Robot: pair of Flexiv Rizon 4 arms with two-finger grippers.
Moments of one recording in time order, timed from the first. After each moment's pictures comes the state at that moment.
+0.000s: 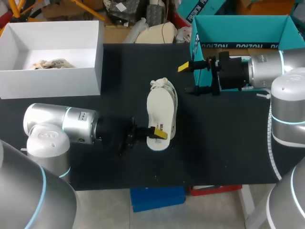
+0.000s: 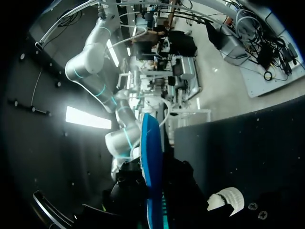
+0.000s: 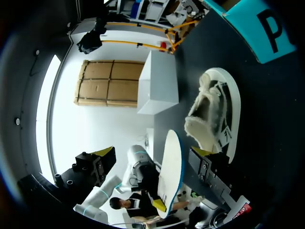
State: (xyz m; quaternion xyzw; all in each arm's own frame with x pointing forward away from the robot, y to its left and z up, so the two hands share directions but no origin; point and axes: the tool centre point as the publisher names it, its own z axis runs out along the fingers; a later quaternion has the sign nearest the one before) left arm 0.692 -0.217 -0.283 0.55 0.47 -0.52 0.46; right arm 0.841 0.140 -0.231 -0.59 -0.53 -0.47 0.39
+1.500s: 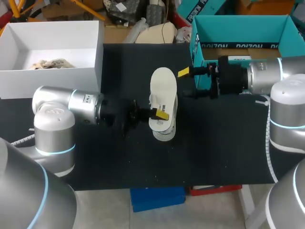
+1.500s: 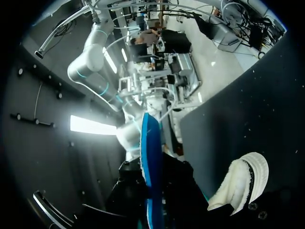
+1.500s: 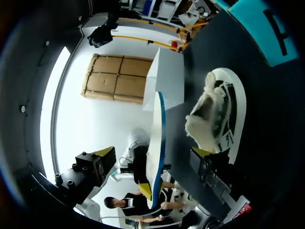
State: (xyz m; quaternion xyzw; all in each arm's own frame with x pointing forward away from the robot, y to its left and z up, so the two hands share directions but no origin) left arm 0.744 -0.223 -0.265 0.57 0.42 -0.51 0.49; right arm 0.834 0.142 -0.246 -0.55 -0.55 -0.50 0.39
